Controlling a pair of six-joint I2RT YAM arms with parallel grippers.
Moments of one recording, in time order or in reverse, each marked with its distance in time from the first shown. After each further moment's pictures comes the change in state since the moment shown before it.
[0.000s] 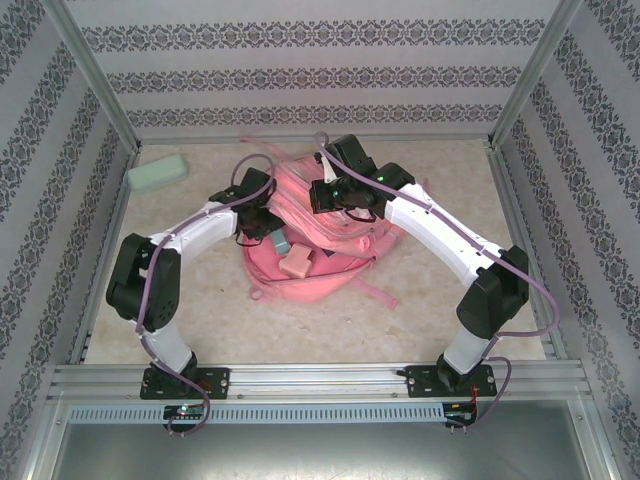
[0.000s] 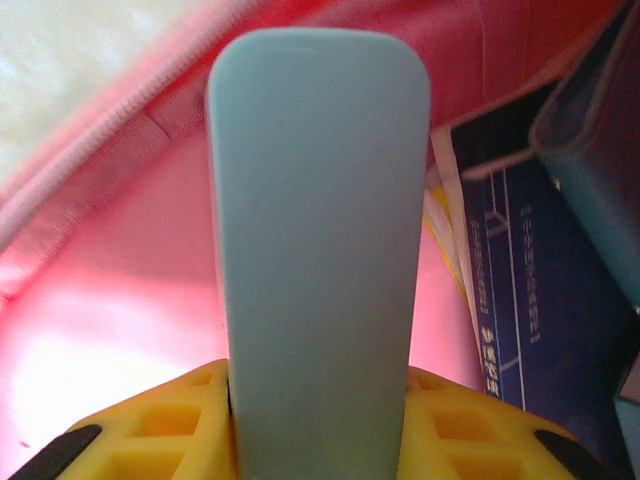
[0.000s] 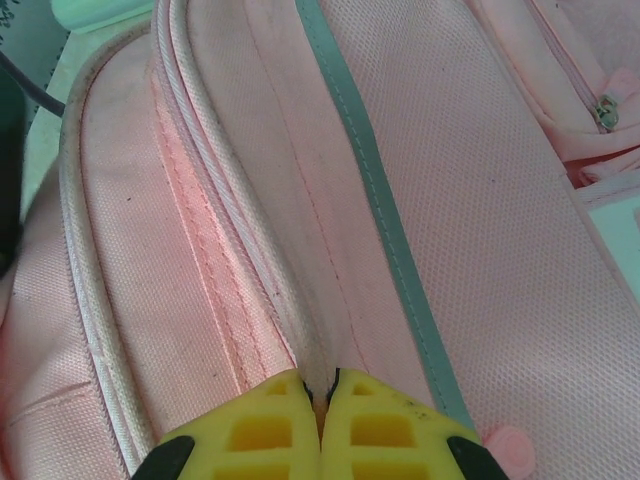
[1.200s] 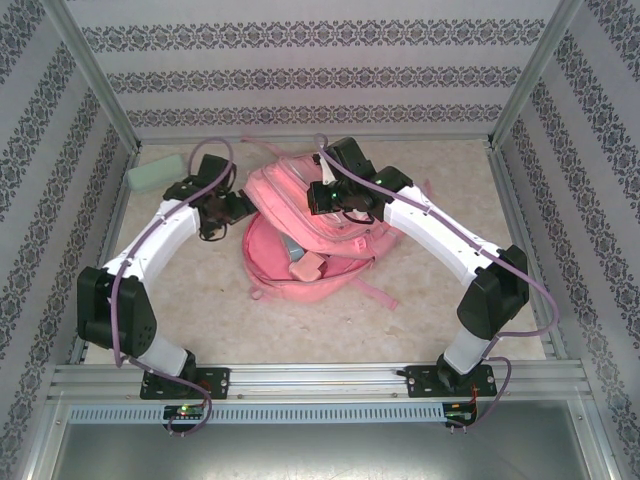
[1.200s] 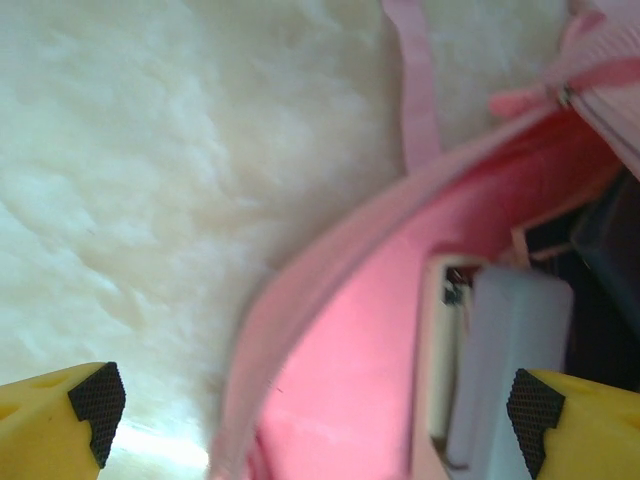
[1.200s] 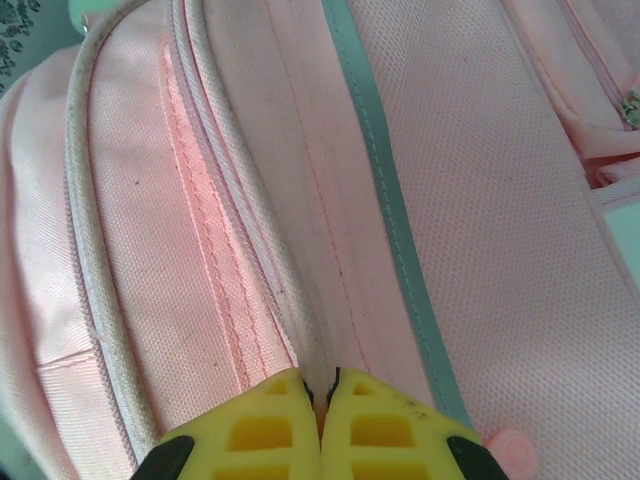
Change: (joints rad) left arm 0.209 -0.206 0.047 -0.256 -0.093 0.143; right arm 0.004 -0.003 -0.041 0.063 -0.019 0.011
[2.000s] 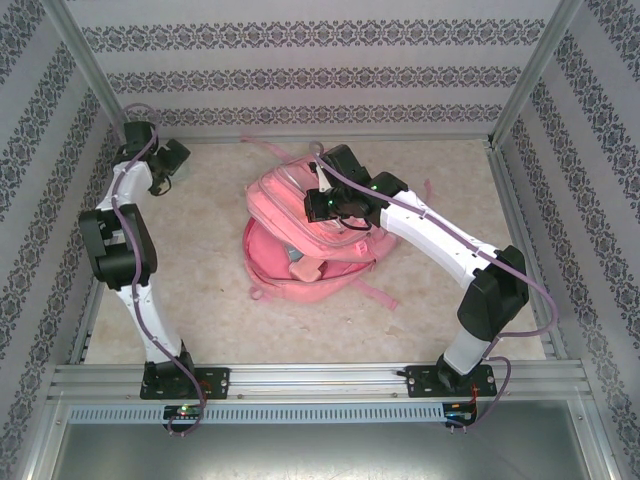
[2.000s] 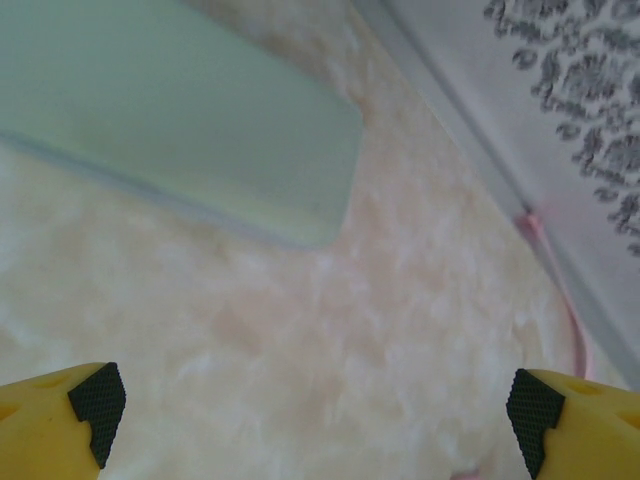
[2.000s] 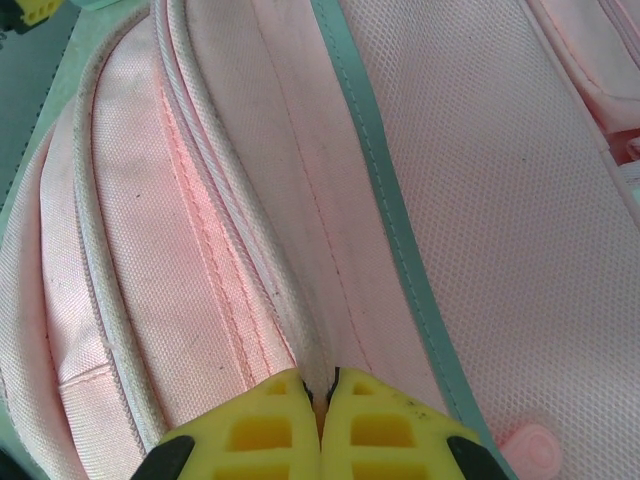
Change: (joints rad) left arm 0.470 0.539 0.450 0.310 0.148 0.048; right arm 0.038 -0.006 -0.032 -0.002 0.006 0.031
